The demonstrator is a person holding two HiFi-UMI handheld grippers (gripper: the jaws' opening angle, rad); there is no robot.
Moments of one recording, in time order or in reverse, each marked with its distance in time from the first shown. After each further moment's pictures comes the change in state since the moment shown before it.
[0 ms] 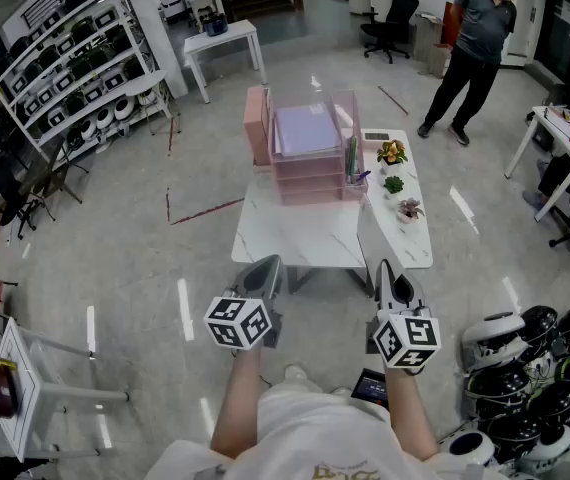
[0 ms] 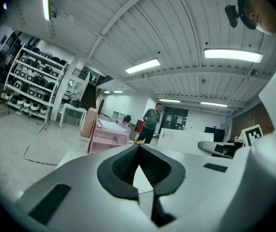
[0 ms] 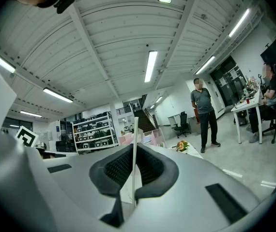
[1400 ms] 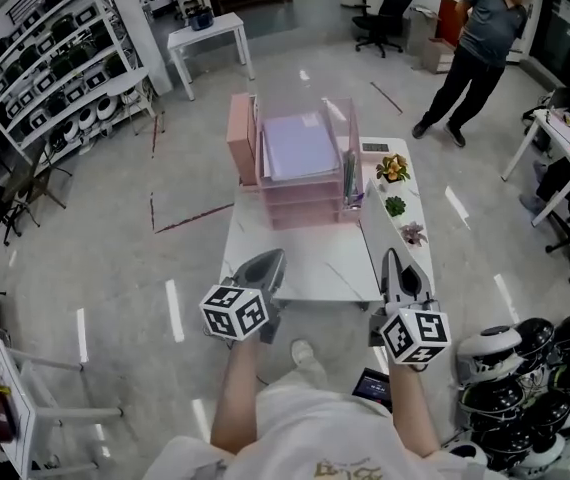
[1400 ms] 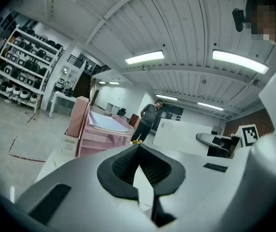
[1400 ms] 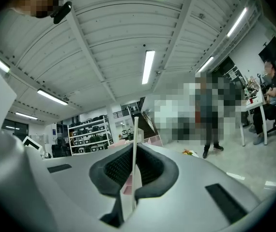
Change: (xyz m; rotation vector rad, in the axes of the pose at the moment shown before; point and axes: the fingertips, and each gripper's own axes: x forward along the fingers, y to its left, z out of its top) left arm 0.131 0.053 0.016 -0.059 0.082 -0.102; right arm 0.123 -0.046 0.027 0.020 -0.048 -0.018
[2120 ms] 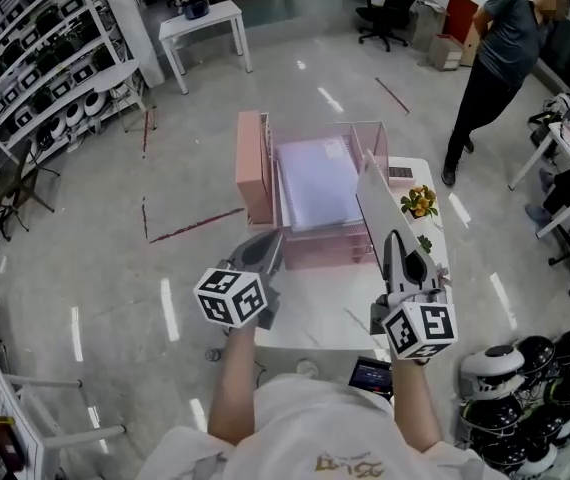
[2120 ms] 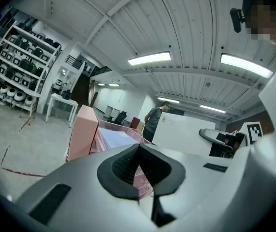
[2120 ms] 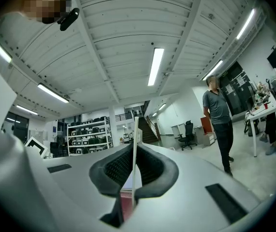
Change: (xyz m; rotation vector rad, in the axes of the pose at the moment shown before) left arm 0.107 0.139 0.107 0.002 -0.021 -0.020; right arm 0.197 0.035 0.027 -0.069 -0.053 0.028
